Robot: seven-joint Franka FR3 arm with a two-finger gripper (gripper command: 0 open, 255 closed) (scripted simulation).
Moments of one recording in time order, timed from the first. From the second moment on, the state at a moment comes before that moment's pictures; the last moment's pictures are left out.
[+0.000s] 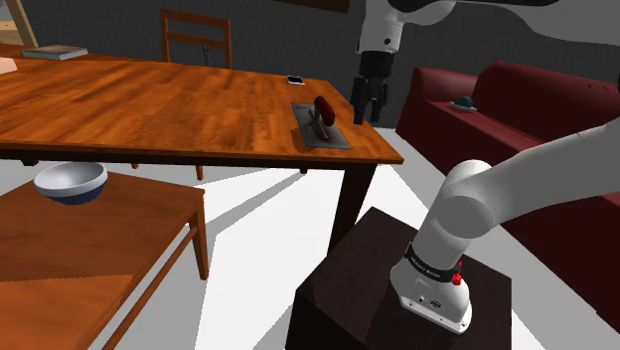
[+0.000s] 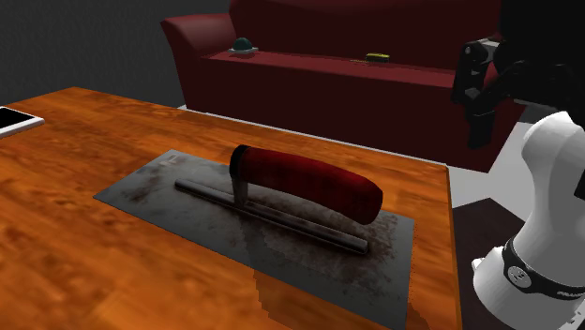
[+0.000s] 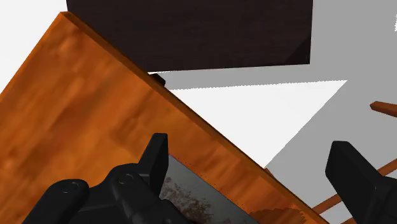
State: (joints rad) arm 0.01 -0.74 -0.07 -2.36 0.08 1.45 0.02
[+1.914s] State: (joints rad) arm -0.12 -0.16 -0.08 -2.00 -0.12 1.91 0.23
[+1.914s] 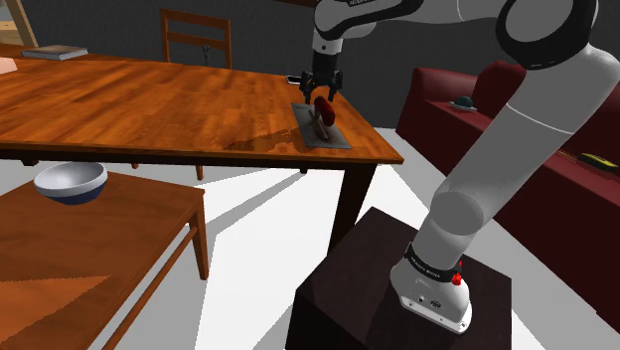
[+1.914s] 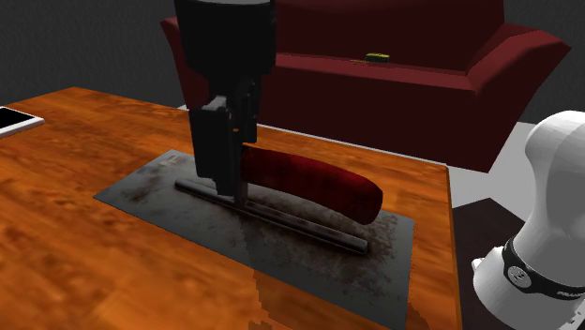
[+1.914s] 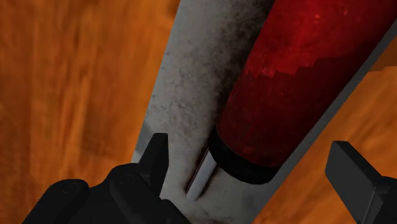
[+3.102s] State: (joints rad) arm -0.12 -0.16 -0.09 -1.97 -0.12 1.88 0.23
